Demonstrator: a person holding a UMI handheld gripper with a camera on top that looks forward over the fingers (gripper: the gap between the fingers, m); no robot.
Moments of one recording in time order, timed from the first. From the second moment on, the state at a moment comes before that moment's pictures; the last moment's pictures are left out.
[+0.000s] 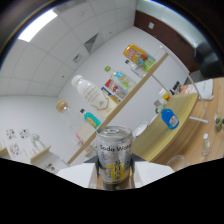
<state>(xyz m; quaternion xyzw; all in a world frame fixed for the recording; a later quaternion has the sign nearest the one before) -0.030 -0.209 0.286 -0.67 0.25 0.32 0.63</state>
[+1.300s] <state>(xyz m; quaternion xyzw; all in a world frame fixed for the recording) -0.088 -0.209 0.073 -0.82 -0.05 0.04 0.56</state>
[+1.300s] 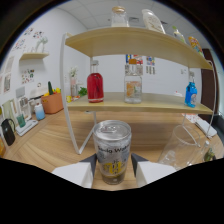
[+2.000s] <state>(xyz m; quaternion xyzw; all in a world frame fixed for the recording) -0.009 -0.335 0.135 -0.87 0.01 -0.02 0.49</state>
